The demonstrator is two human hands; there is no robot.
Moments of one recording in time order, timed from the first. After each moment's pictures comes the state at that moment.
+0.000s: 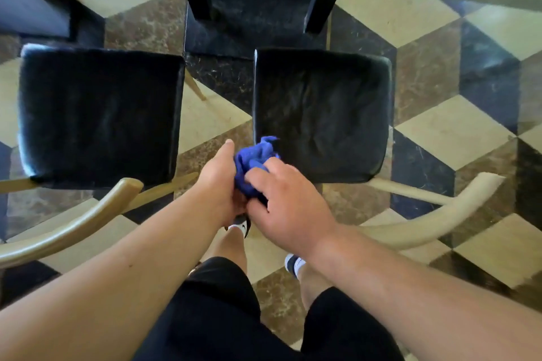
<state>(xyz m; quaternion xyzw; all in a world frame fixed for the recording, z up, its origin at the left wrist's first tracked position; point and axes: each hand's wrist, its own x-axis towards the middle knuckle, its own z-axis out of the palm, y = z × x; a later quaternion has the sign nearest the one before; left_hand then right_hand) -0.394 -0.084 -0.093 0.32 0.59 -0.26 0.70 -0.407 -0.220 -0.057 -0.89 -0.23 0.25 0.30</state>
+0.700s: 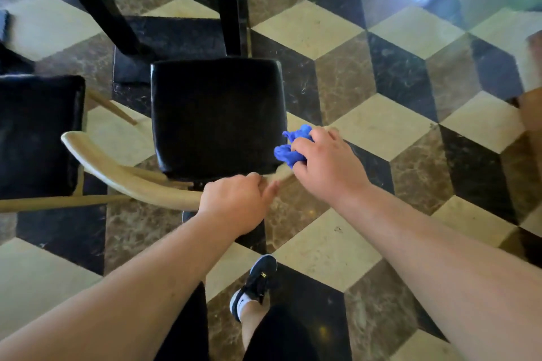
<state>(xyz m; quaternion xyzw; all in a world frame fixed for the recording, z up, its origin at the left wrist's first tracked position) -0.441 -0.380 -0.084 0.94 -0.01 -0.33 0.11 -0.384 -0.569 -0.082 -0.97 -0.16 0.07 0.13</state>
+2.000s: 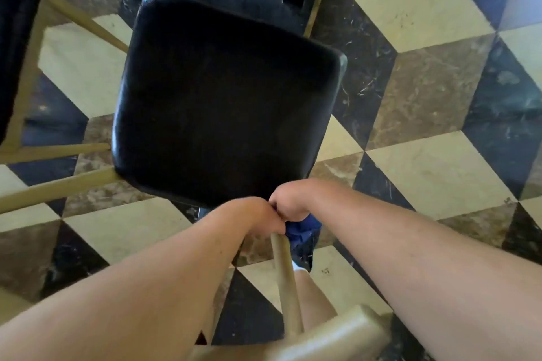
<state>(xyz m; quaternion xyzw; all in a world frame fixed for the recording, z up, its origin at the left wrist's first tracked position) -0.270 -0.427 -0.320 0.67 0.19 -0.66 0.27 -0.196 -0.508 -0.328 -0.63 -0.36 0.68 -0.11</state>
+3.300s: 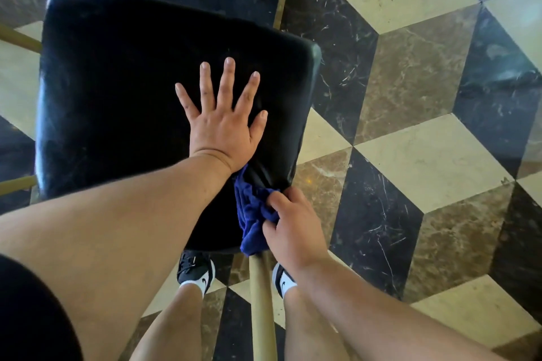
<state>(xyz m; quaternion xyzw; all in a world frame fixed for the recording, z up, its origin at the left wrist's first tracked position) -0.168 -0.380 -0.429 0.98 0.12 -0.12 0.09 -0.241 -0.574 -0.365 -0.89 -0.12 0.36 0.24</state>
